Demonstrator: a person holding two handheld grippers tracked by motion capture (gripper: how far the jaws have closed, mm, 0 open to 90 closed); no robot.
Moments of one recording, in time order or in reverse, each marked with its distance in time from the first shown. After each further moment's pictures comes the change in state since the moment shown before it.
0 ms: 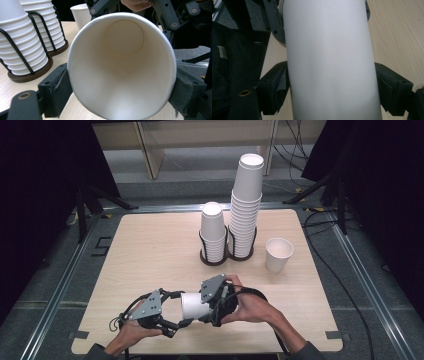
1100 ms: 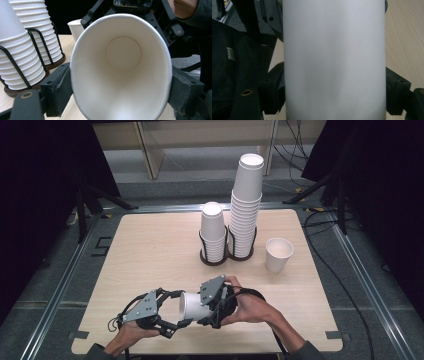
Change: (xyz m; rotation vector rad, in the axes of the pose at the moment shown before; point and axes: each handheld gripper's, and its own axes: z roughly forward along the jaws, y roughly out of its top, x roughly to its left) left arm -0.001 0.006 -0.007 -0.066 -0.034 0.025; right arm 0.000 -0.001 0.005 -0.041 0.045 -0.037
